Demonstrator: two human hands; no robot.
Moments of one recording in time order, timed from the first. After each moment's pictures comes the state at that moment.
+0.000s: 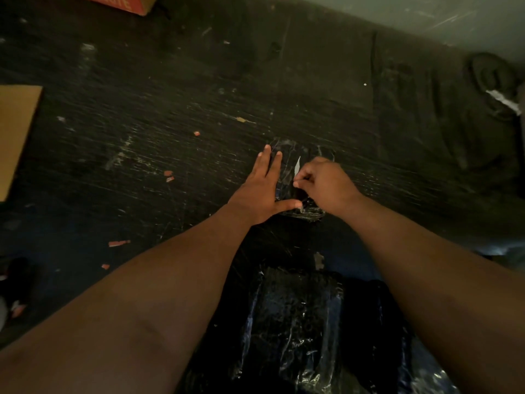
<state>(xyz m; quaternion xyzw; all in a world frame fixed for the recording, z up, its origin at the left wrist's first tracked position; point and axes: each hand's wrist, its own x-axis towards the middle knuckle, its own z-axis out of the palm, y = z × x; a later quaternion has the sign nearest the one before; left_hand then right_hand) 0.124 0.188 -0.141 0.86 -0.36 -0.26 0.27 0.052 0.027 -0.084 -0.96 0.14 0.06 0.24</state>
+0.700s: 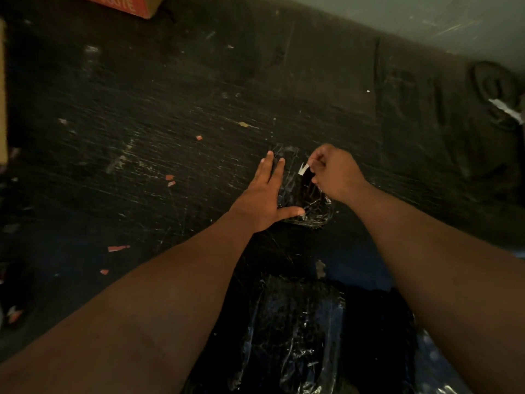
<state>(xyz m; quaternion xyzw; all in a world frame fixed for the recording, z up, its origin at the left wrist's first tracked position) 0.123 0.189 -0.140 0.85 -0.36 -0.26 0.28 0.082 0.008 -0.078 -0.91 0.27 0.03 0.31</state>
